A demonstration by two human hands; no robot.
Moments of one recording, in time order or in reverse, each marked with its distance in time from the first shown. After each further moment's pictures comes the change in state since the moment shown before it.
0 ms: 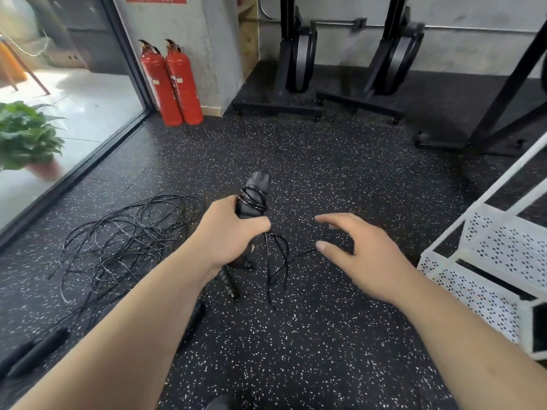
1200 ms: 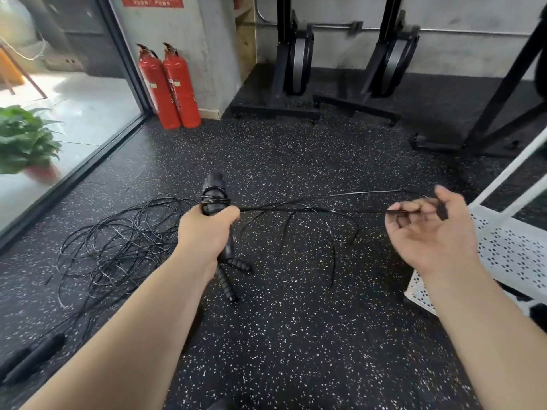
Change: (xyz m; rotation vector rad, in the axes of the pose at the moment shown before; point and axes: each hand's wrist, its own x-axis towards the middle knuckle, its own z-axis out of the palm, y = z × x) left_hand 0.021 -0.020 -0.001 -0.284 0.414 -0.227; right_hand 0.021 0.050 -0.044 2.062 0.671 0.417
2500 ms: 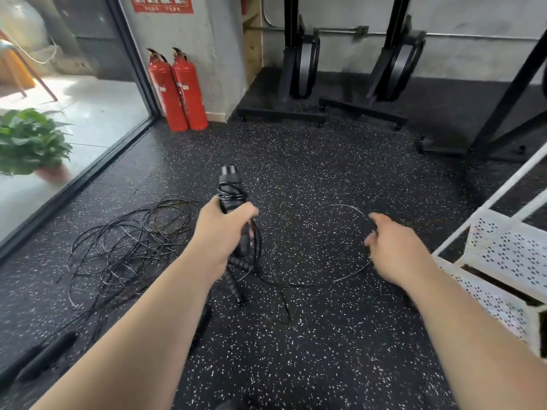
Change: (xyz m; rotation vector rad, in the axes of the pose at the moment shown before) left_hand -0.003 0.009 -0.013 -0.034 -0.245 0.064; right_hand 0.010 0.044 -0.017 -2.312 -0.100 -0.378
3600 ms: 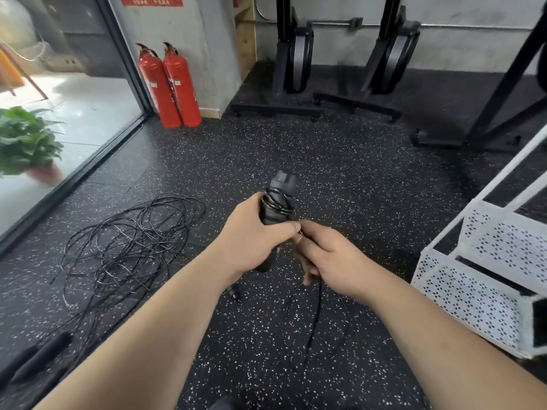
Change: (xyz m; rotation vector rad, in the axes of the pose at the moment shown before) left_hand -0.035 0.010 0.040 0.293 -0.312 0.269; right_hand -0.046 -0.061 0.021 0.790 -0.412 -0.469
